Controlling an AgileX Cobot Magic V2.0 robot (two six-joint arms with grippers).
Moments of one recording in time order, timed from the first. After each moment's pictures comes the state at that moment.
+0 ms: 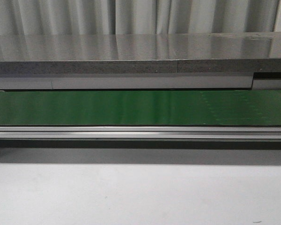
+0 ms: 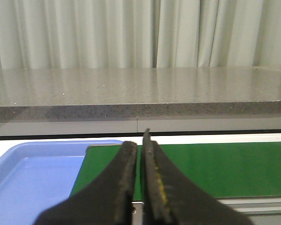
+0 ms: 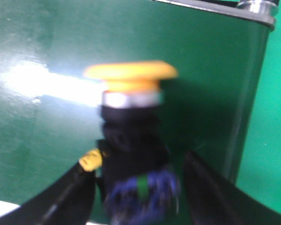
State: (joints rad) left arm -0.11 -0.01 0.00 0.08 0.00 -0.01; right arm -0.28 1.60 -1.09 0.28 0.76 -0.53
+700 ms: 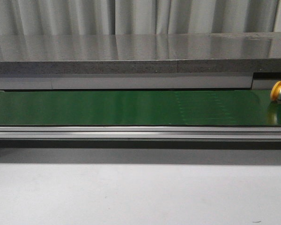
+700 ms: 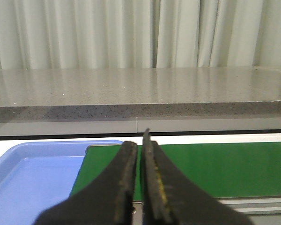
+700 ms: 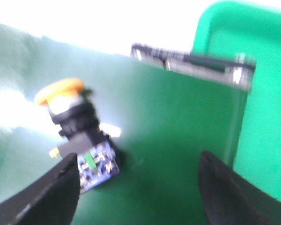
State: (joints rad) left arm -0.11 -0.01 0.00 0.08 0.00 -0.01; right arm -0.22 1.48 -1.09 0.32 0.68 -0.58
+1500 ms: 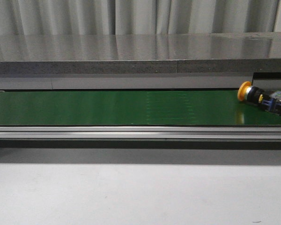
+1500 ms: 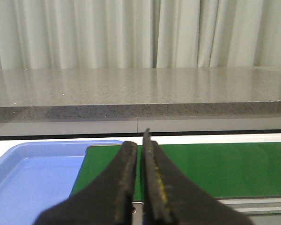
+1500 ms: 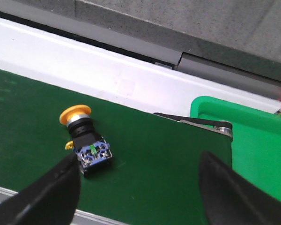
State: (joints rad) left arm -0.11 -0.01 0.00 0.08 0.00 -0.01; right arm -0.05 0.90 -0.60 0.41 0.25 -0.59
